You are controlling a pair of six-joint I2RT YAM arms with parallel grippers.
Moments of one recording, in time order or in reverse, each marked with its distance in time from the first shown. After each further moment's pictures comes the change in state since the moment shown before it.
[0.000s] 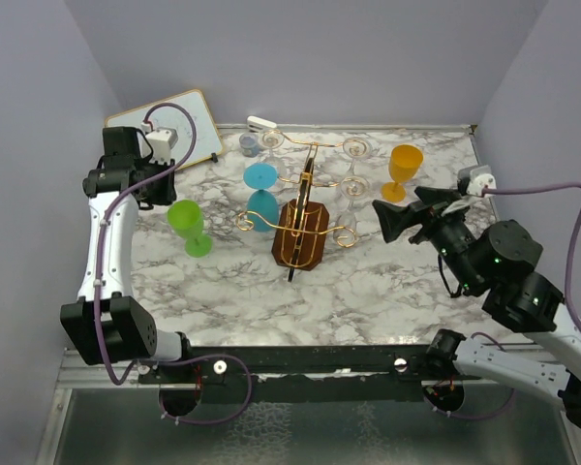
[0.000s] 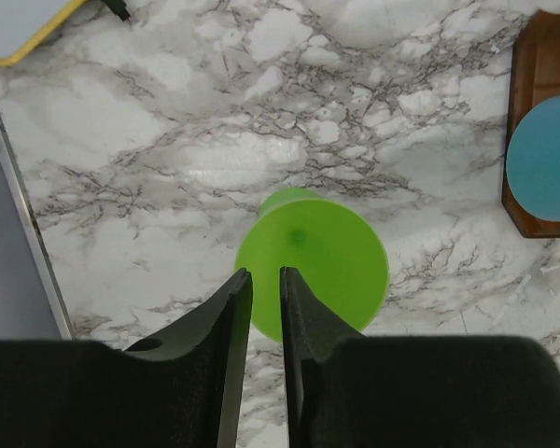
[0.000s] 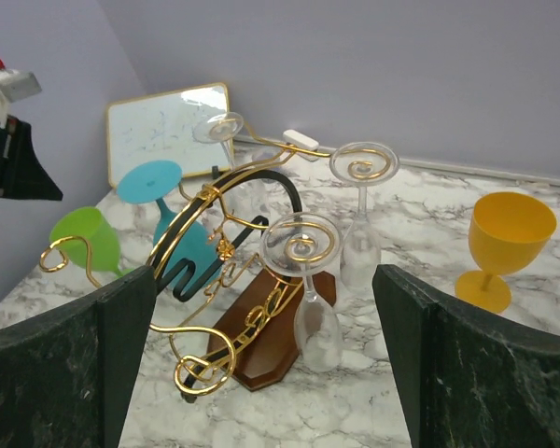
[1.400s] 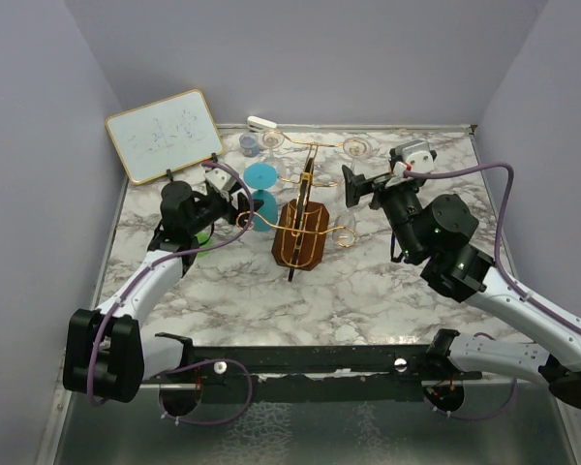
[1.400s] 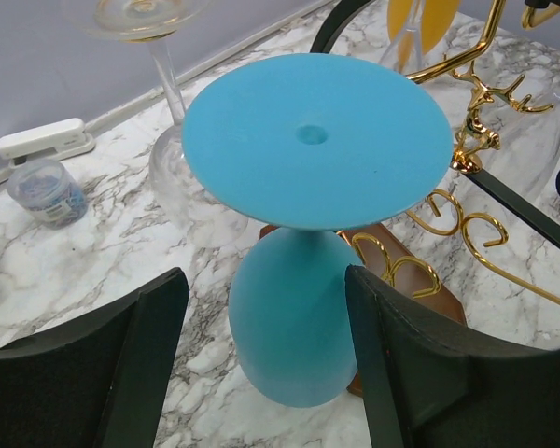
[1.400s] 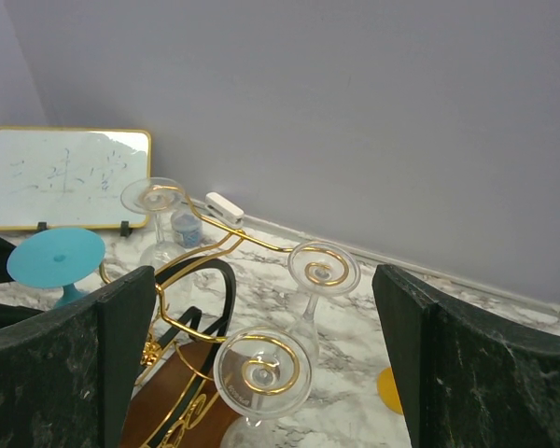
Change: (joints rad) left arm -0.347 -0.166 -0.751 1.320 0.333 -0.187; right arm 0.002 0.251 -0.034 0.458 0.080 -0.379
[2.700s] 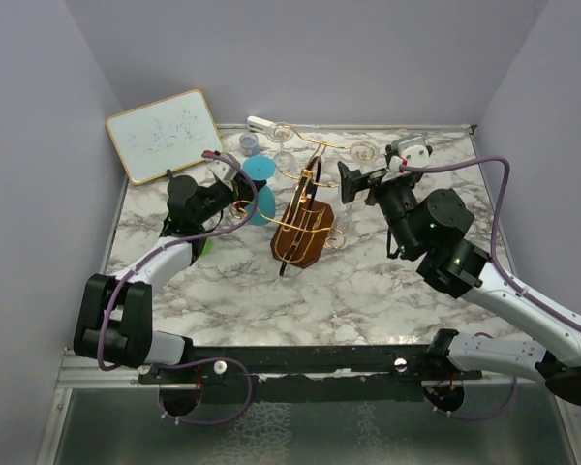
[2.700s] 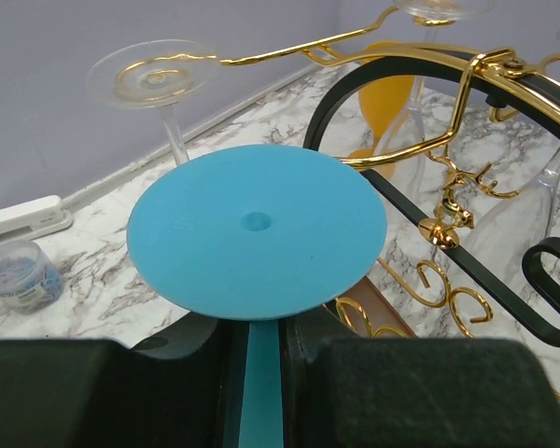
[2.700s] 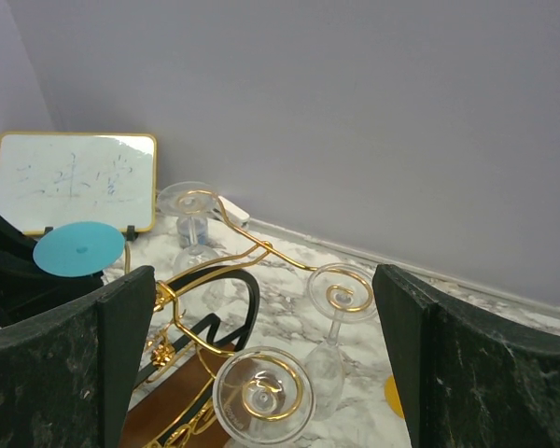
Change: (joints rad) left arm -0.006 0.183 0.045 0.319 0.058 -0.136; right arm 0.000 0.039 0.039 -0.001 -0.005 0.011
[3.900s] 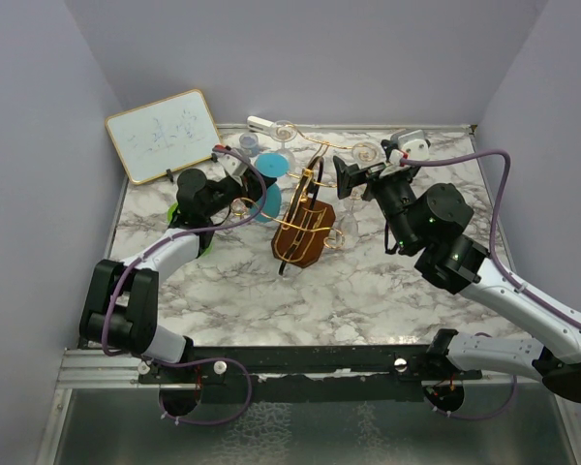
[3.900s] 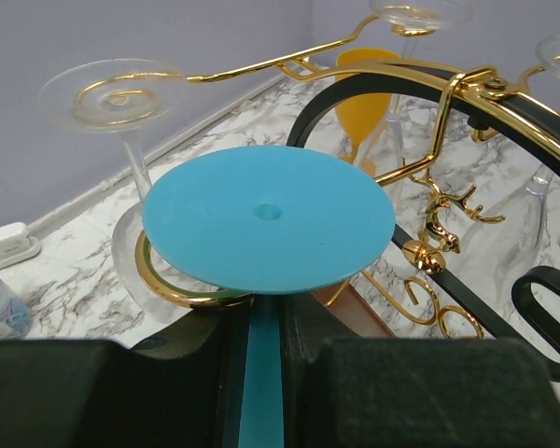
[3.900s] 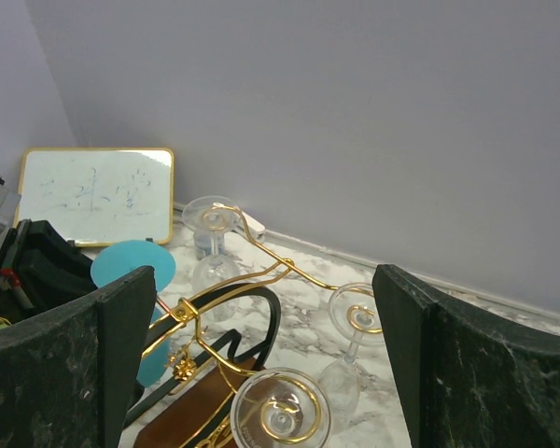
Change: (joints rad) left arm -0.034 0.073 0.061 0.017 0.032 0.012; right arm 0.000 0.029 0.045 0.000 -0.025 0.026
